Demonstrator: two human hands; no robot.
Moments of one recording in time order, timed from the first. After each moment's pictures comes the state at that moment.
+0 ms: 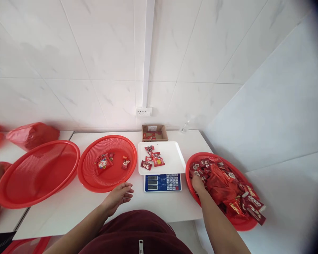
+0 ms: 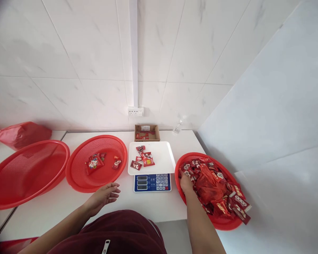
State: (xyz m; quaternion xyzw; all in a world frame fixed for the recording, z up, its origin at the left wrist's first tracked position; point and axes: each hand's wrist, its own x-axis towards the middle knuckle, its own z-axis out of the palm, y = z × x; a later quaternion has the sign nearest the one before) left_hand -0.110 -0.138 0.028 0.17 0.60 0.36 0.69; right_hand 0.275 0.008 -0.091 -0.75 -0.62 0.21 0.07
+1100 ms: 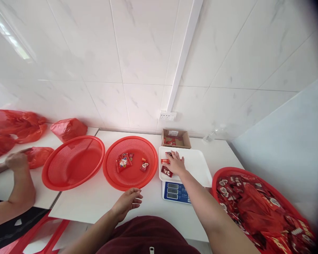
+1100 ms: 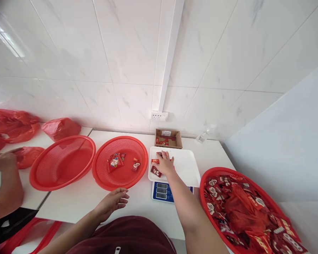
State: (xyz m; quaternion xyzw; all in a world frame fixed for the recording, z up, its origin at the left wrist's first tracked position) left_hand -0.154 -0.169 0.009 0.12 0.60 0.41 0.68; right_hand 0.041 0.061 -0.024 -0.53 -0.83 0.14 -0.04
